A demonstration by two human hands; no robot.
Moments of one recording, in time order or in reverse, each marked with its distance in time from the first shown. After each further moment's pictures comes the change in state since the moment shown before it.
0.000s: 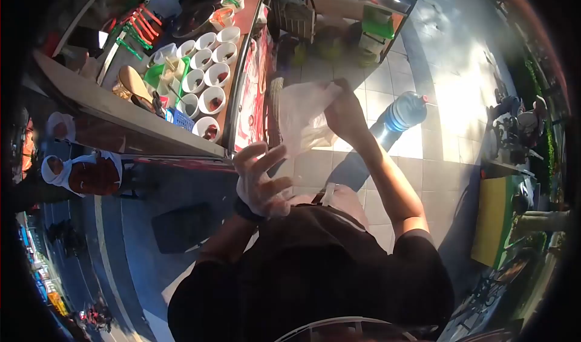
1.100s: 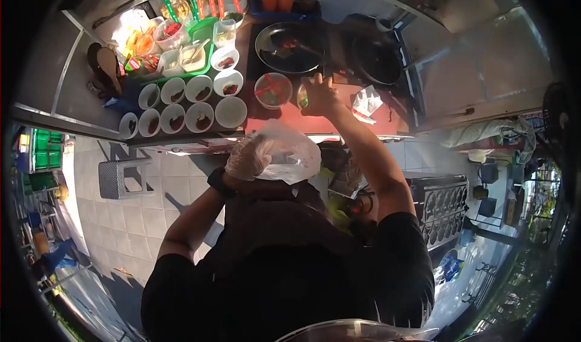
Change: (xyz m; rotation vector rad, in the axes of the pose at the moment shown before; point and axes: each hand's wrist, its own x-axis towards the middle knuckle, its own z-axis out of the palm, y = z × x) left_hand 0.212 -0.490 0.260 0.472 0.520 -1.284; right_hand 0.695 0.193 0.363 -0.380 -1.177 -1.046
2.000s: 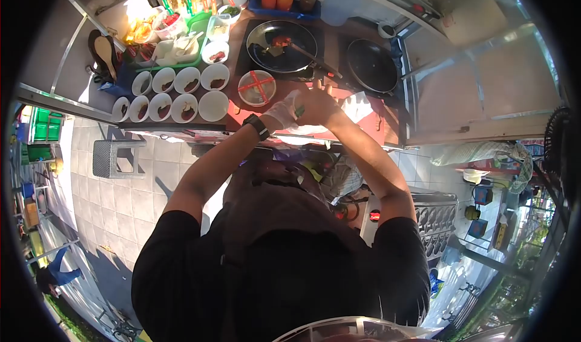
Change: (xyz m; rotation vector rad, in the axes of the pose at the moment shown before) left_hand 0.183 -0.089 0.126 -0.022 -0.063 -0.071; right_hand -0.039 0.034 -0.039 0.012 -0.114 -0.142
